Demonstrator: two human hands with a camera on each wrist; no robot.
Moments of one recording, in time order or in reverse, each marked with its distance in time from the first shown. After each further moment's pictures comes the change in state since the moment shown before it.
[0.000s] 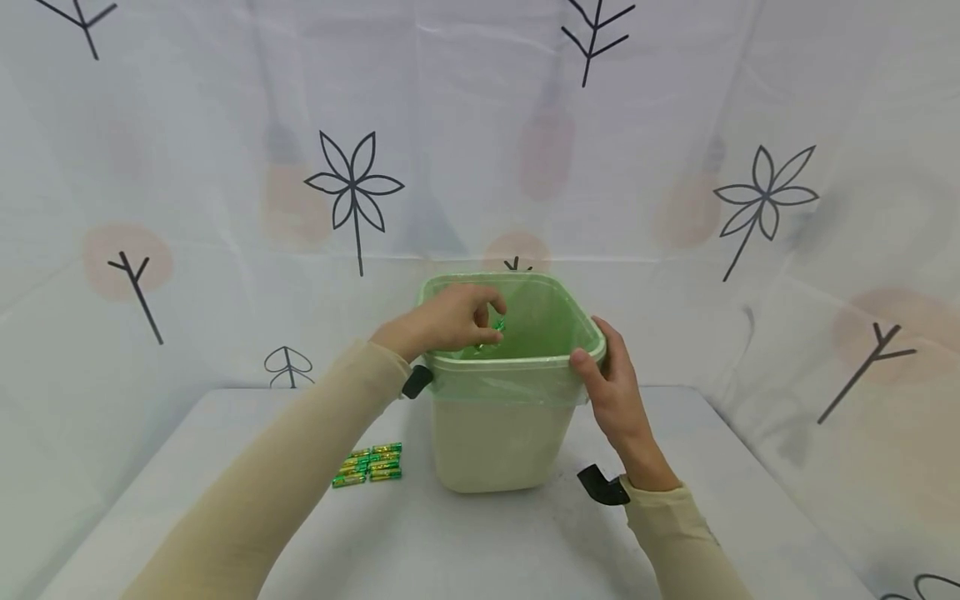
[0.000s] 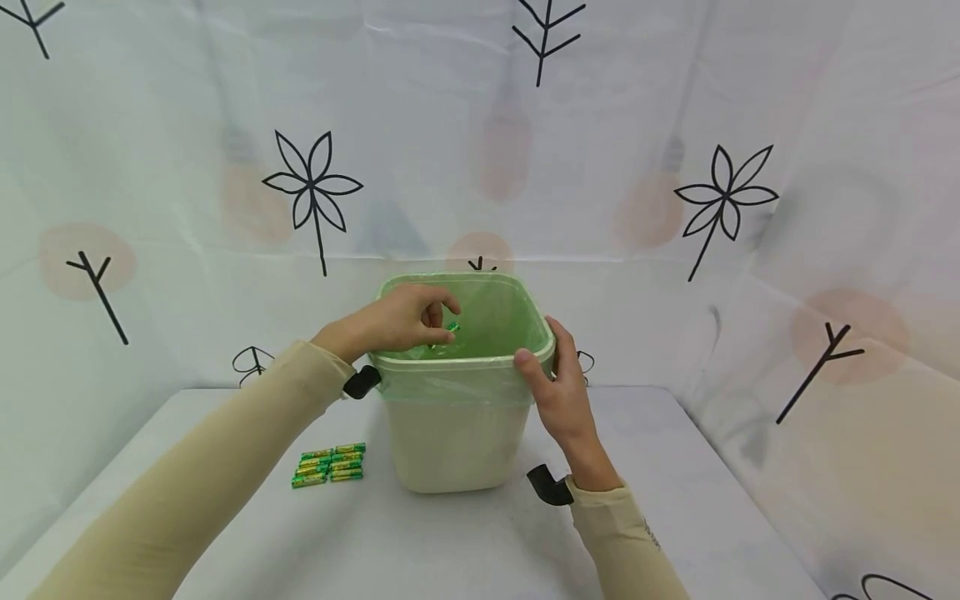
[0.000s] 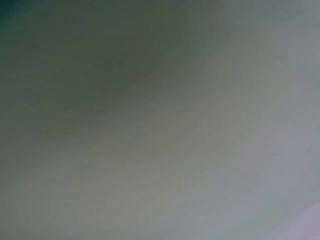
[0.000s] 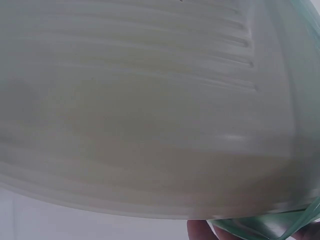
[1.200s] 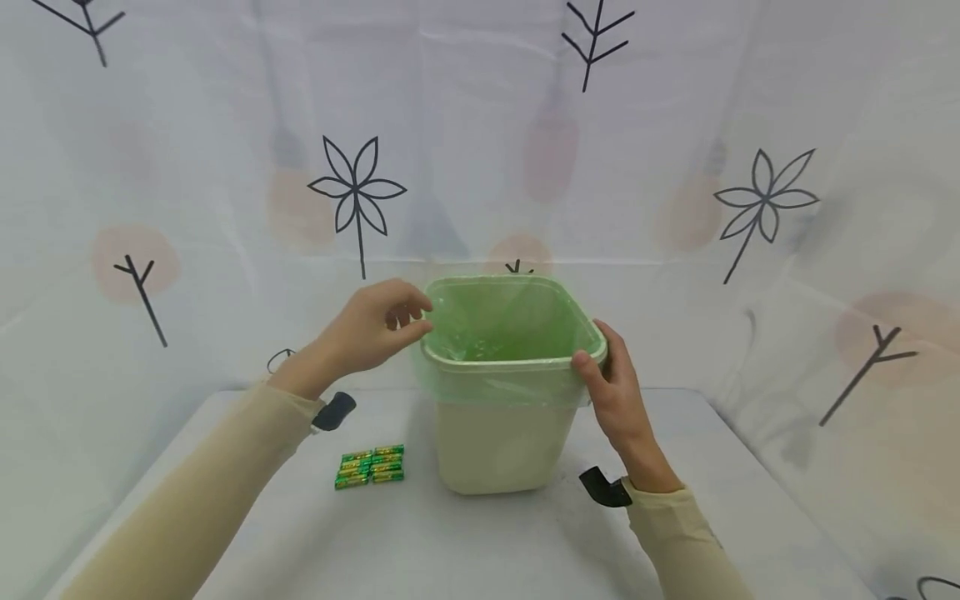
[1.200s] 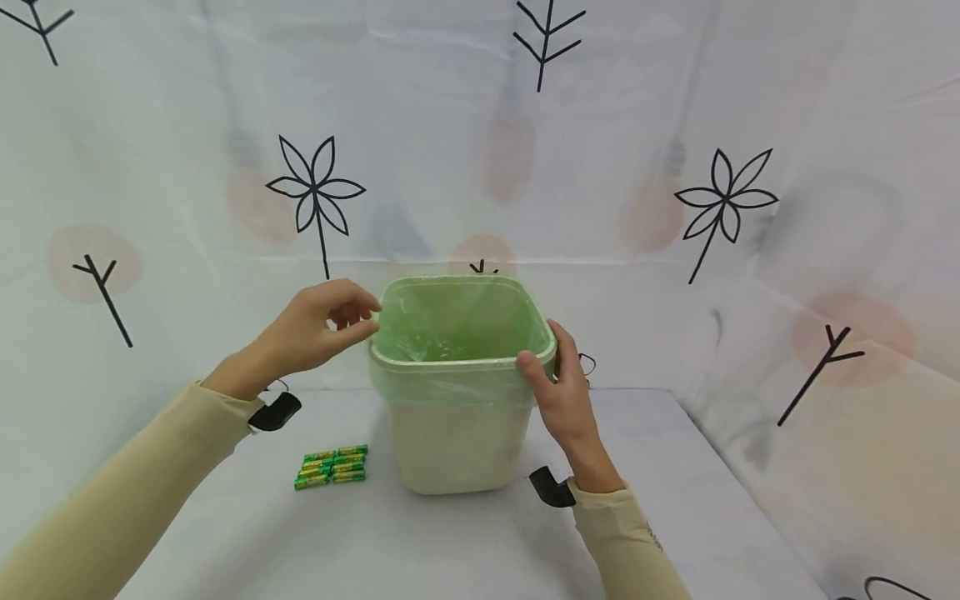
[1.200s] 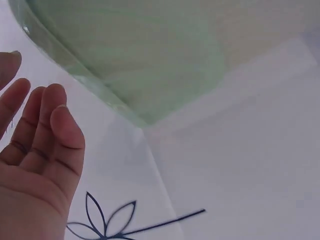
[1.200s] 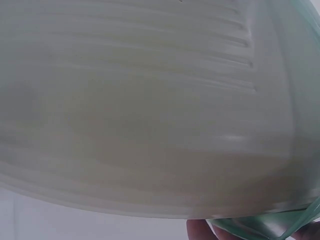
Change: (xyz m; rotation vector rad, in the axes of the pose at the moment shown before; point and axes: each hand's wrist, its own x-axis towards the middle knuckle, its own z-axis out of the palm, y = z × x) left_hand -0.086 -0.033 -0.025 -0.023 0.394 0.159; right_hand 0.000 0.002 -0.001 0.015 0.014 0.000
